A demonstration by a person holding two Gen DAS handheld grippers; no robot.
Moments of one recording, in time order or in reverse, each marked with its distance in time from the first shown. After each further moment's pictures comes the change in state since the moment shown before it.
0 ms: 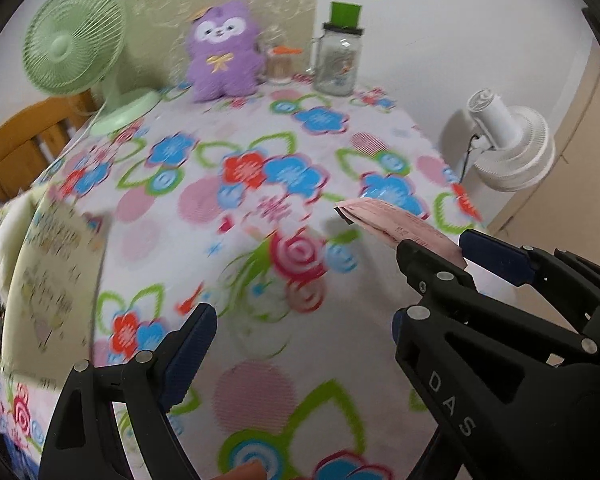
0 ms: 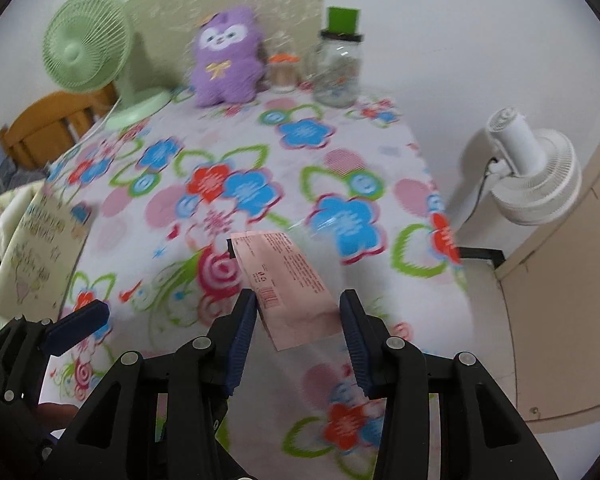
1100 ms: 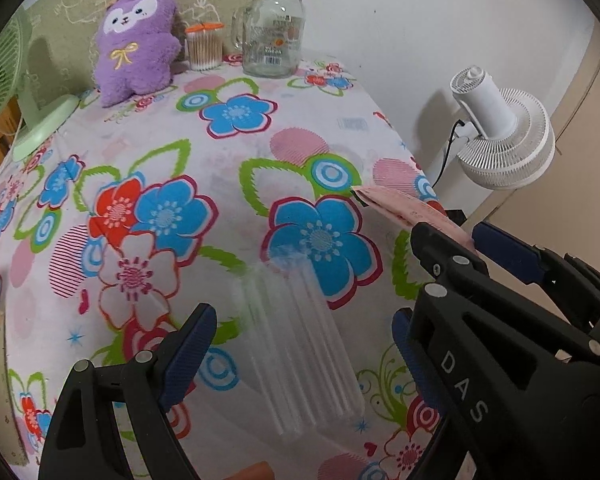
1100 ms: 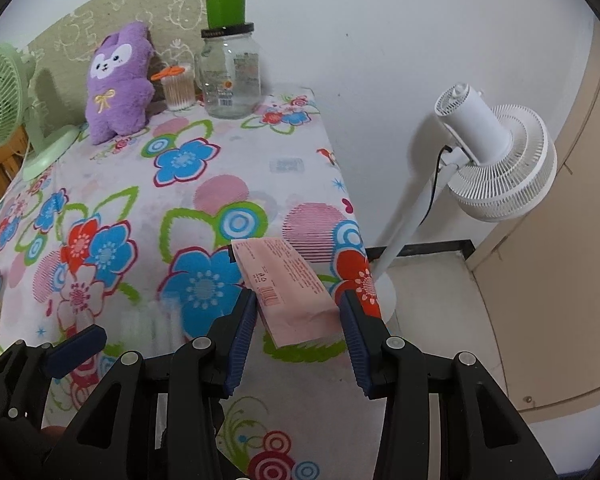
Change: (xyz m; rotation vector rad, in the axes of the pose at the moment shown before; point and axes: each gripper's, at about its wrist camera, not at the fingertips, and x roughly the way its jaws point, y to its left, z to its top) left arm 0.091 -0.074 0.062 0.034 0.076 -0.083; right arm 0.072 -0.096 0.038 0.119 -0.004 -0.116
